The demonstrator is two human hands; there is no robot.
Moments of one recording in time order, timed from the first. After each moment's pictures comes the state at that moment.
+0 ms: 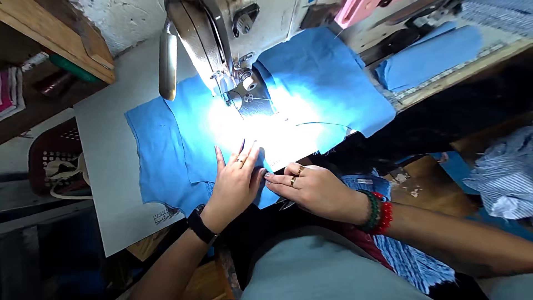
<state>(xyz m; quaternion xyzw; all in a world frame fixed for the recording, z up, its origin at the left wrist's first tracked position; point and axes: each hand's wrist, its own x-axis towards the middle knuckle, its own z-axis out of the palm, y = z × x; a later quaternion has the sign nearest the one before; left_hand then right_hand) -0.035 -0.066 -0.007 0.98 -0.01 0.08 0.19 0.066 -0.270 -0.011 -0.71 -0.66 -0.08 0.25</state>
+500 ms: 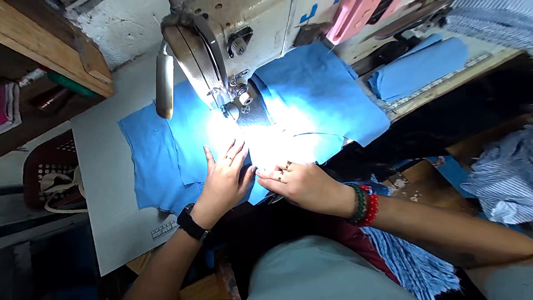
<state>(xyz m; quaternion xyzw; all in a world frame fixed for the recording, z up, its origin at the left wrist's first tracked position) -0.012 -0.035 -0.007 0.98 -0.02 0.10 0.18 0.088 -0.246 -0.007 -0.71 -0.66 -0.09 0.23</state>
